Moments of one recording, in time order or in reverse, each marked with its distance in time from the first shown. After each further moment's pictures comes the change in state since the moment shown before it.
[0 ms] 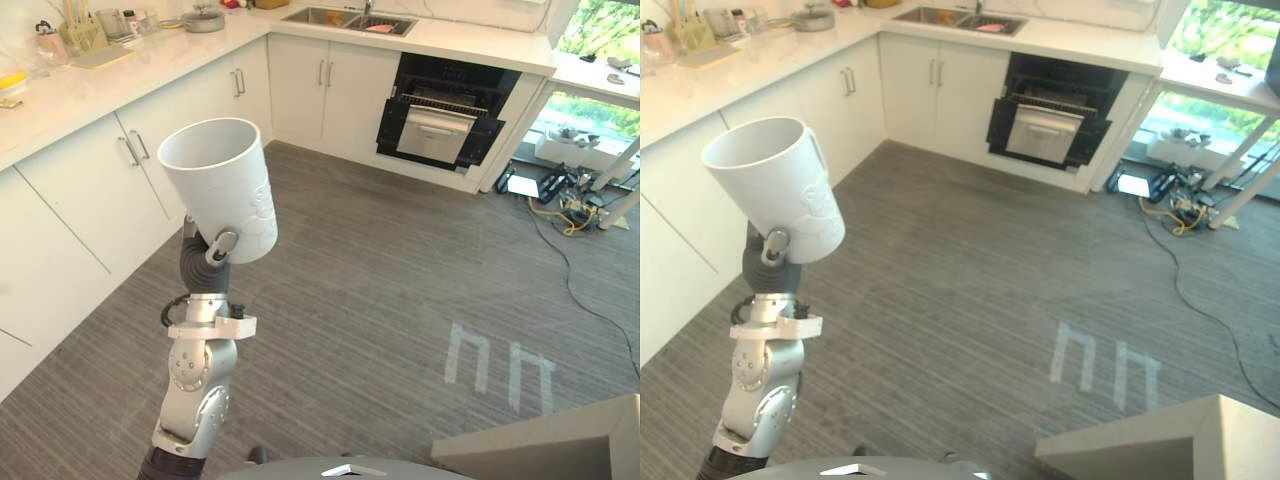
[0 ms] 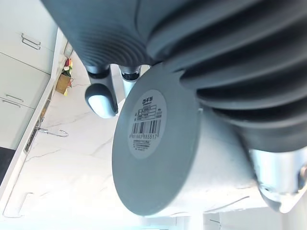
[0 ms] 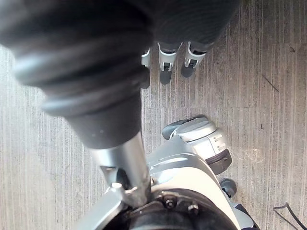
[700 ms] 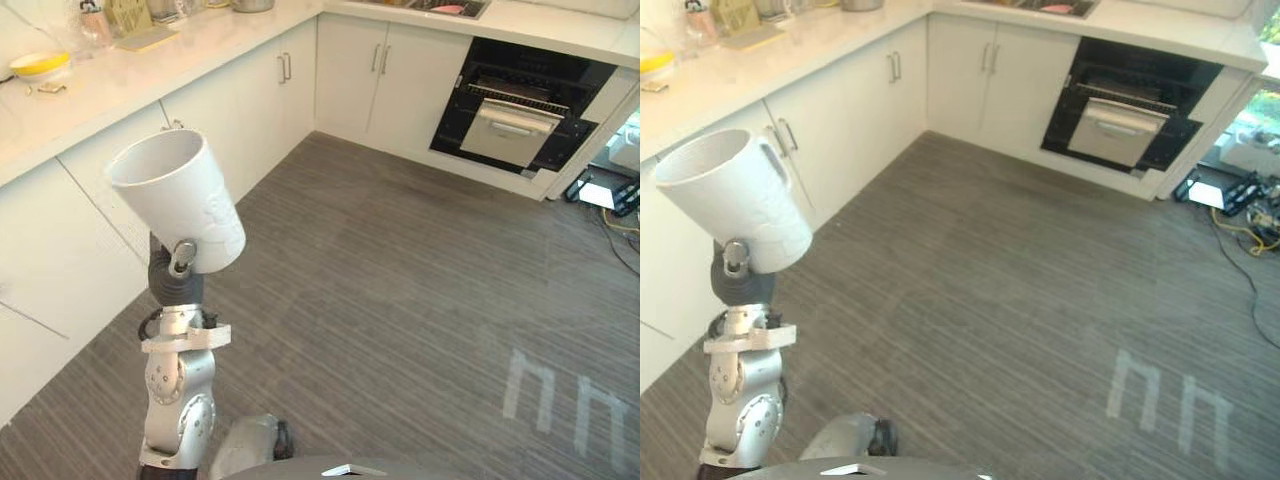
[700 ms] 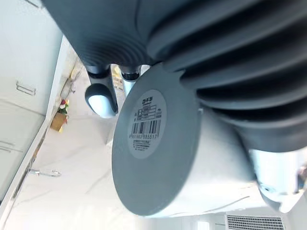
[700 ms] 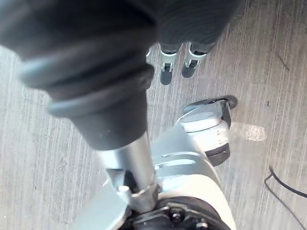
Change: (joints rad) left arm 0.049 -0.030 0.130 -0.017 -0.084 0.004 -0.145; right arm 0.003 -0.037 -0.079 0.020 -0.066 0.025 0.051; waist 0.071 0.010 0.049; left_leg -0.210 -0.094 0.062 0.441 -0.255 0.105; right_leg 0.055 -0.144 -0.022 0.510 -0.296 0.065
